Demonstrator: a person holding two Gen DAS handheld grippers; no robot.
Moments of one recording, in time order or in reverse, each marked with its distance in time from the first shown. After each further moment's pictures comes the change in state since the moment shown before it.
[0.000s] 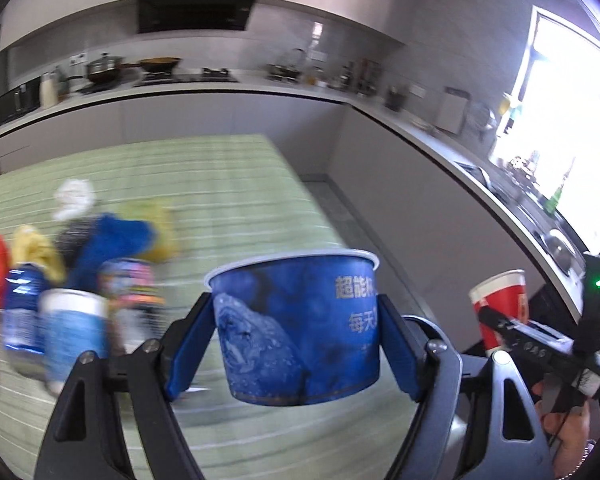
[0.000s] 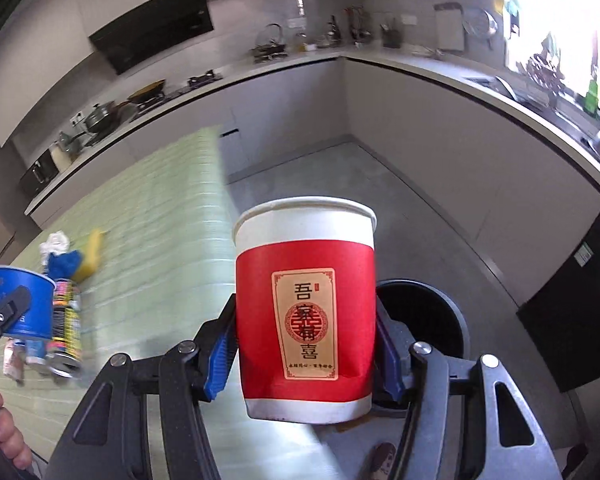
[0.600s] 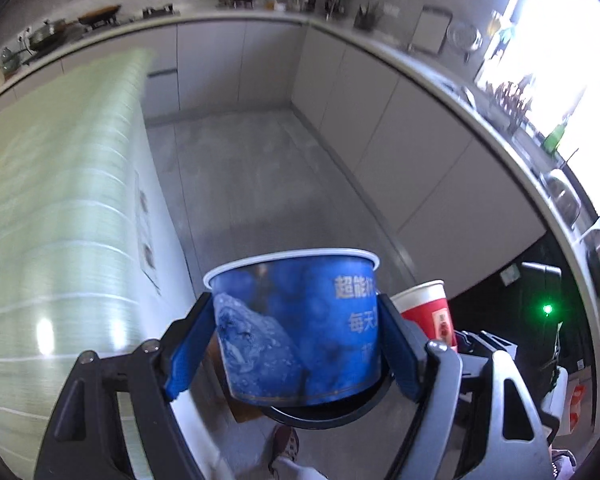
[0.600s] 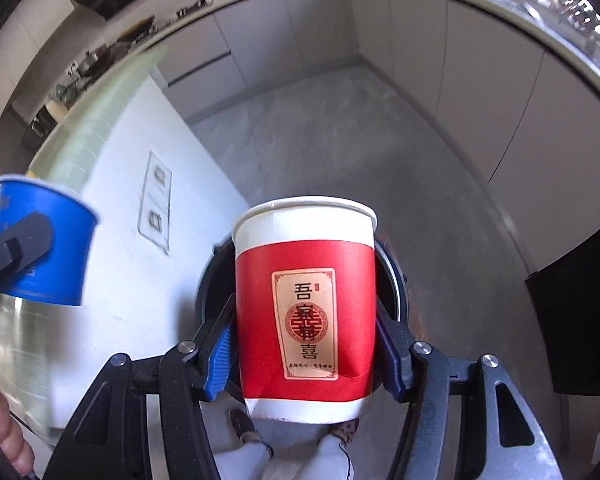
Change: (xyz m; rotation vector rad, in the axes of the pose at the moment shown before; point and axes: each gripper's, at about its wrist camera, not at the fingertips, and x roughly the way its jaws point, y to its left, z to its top) left arm 0.147 -0.183 -0.046 0.034 0.270 -0.024; right arm 0.137 -0.168 -0.022 -0.049 0.314 0.113
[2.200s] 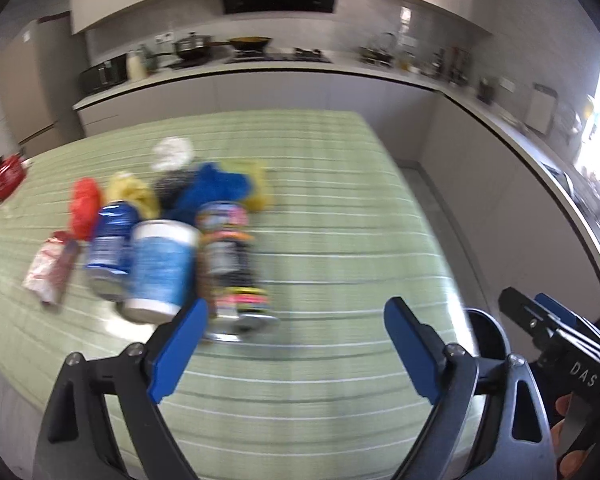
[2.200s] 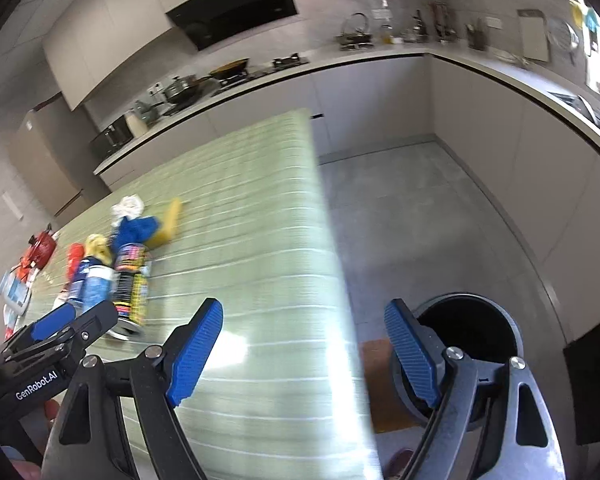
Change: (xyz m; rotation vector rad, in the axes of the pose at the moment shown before) left arm -0.209 0.207 -0.034 -0.221 -0.206 0.374; right arm -0.109 0.255 -0.001 -0.153 -0.266 0.142
